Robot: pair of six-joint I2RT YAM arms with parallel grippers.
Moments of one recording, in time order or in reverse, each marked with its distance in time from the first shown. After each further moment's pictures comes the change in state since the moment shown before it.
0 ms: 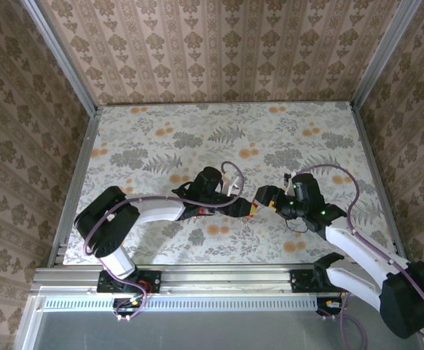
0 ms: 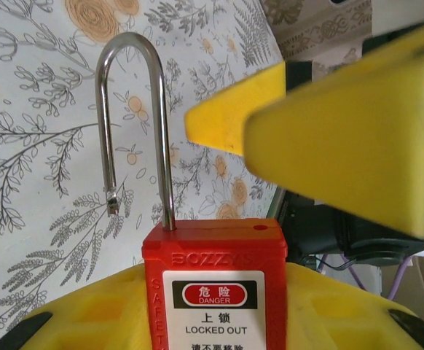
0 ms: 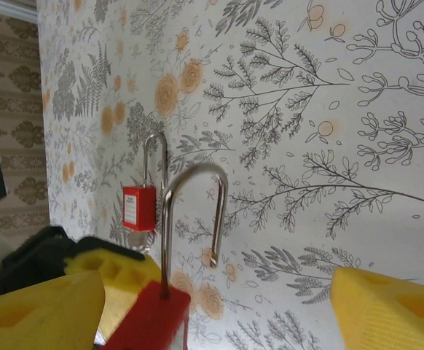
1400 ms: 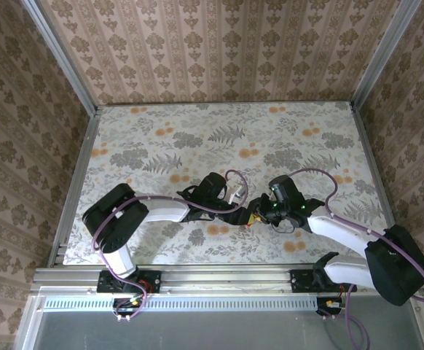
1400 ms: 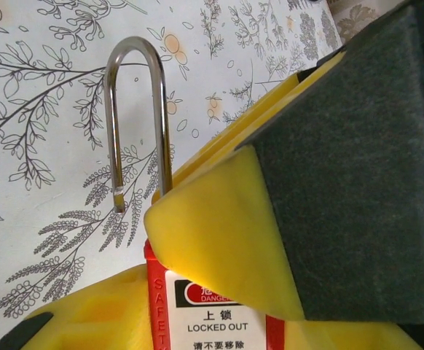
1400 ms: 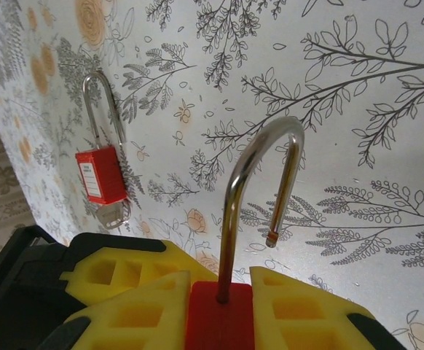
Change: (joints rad) left arm -0.018 0.064 -0.003 -0.061 -0.018 0.116; right arm 0.166 0.239 0.064 -0.001 -0.003 0.223
